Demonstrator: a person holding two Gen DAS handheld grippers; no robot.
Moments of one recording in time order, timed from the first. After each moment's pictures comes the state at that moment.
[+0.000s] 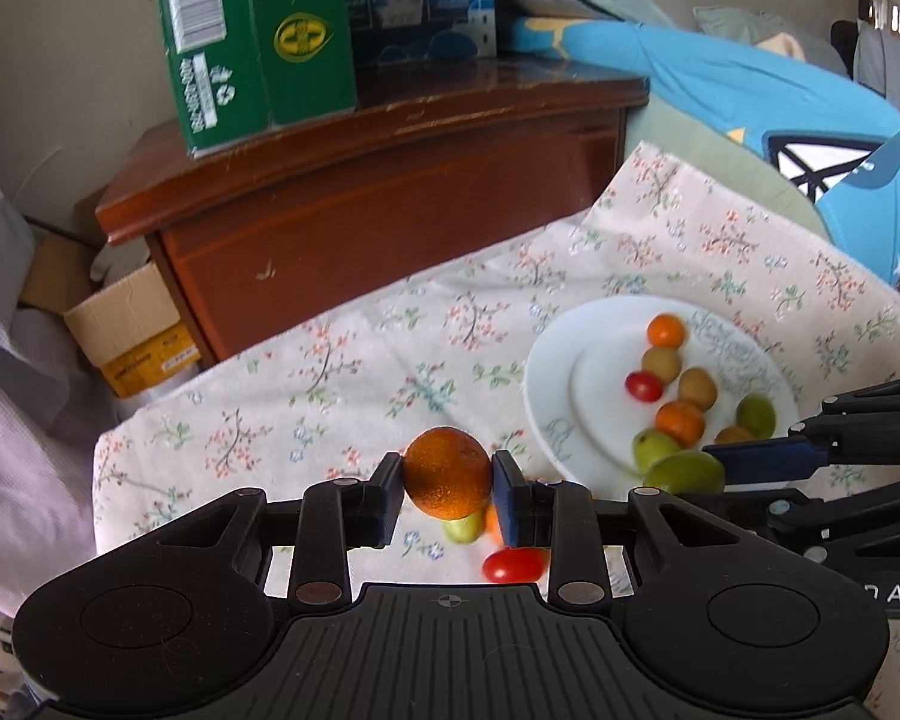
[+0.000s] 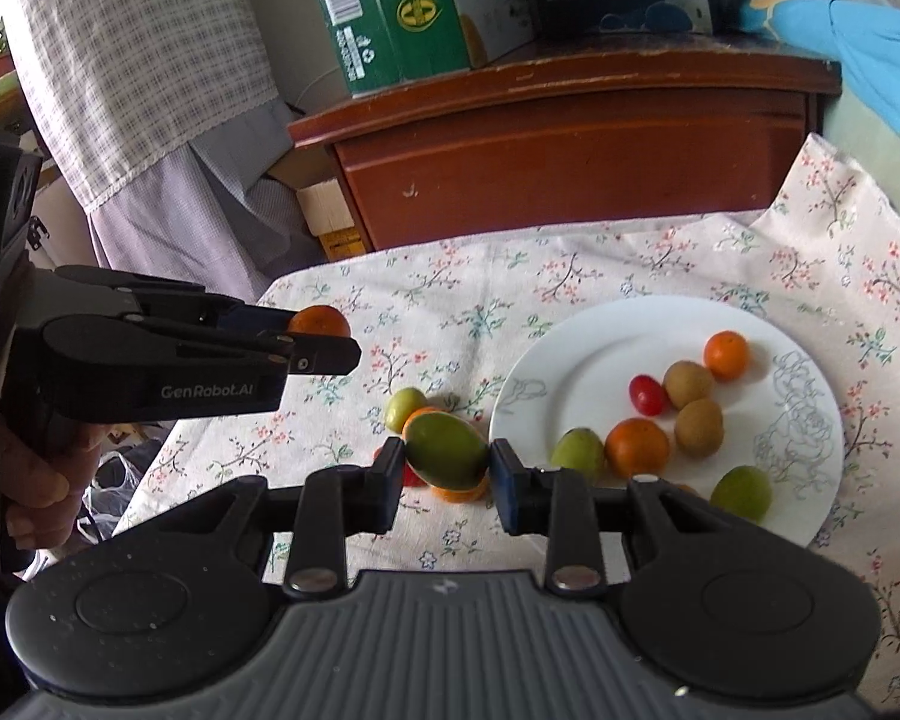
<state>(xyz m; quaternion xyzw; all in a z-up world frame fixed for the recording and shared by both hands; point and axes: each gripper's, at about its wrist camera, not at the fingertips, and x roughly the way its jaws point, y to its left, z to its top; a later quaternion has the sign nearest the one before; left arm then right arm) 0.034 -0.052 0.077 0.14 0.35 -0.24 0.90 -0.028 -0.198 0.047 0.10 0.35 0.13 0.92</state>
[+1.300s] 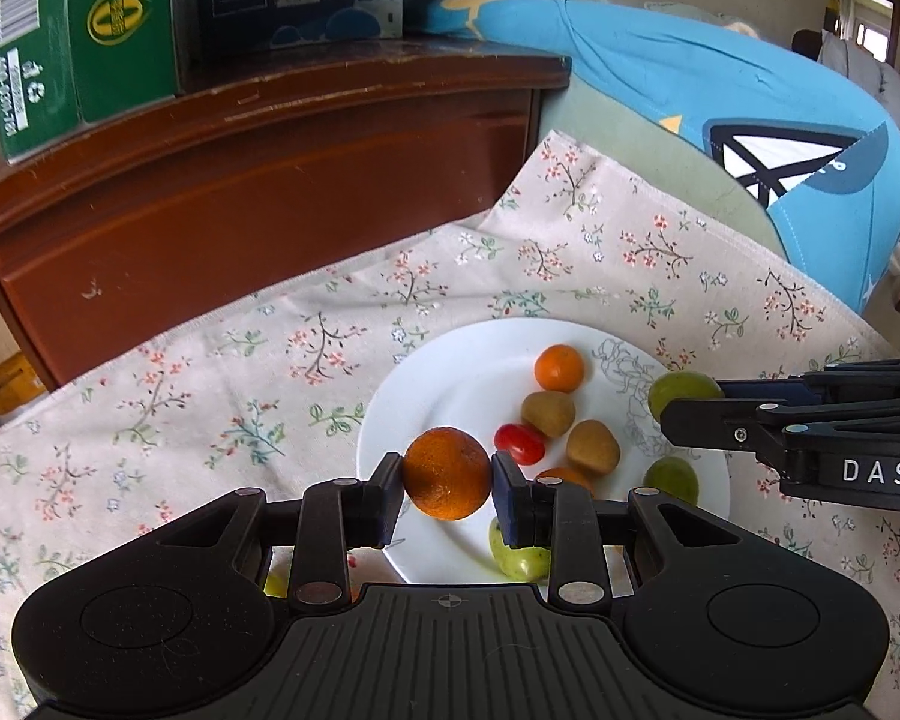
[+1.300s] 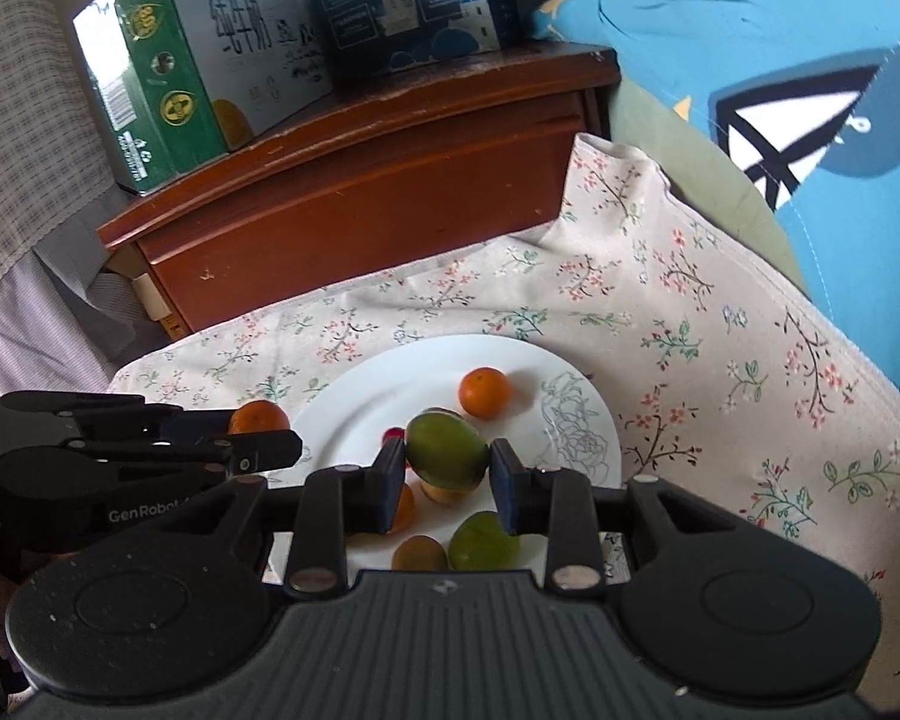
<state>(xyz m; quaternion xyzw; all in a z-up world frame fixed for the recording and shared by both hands) 0.058 -0.129 0.041 0.11 0.36 -0.29 0.88 -0.022 -0.289 0.040 0.15 0.34 -0.01 0.93</state>
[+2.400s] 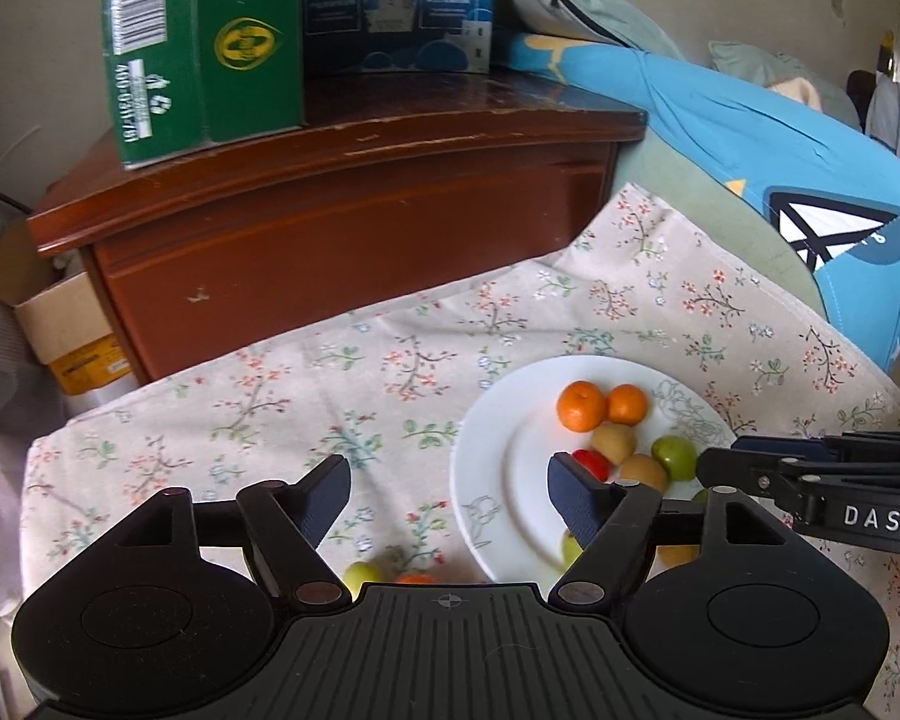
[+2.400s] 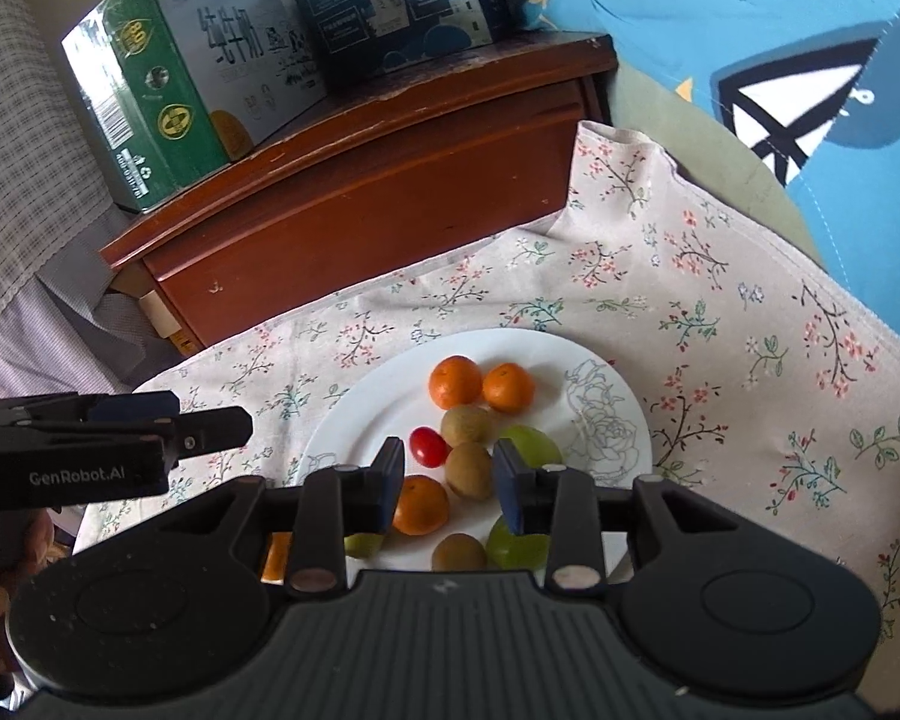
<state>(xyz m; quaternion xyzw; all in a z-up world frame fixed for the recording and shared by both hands) 0.057 -0.092 0.077 0.09 0.36 -0.24 0.90 -0.022 -0.280 0.043 0.18 0.33 -0.01 0.92</state>
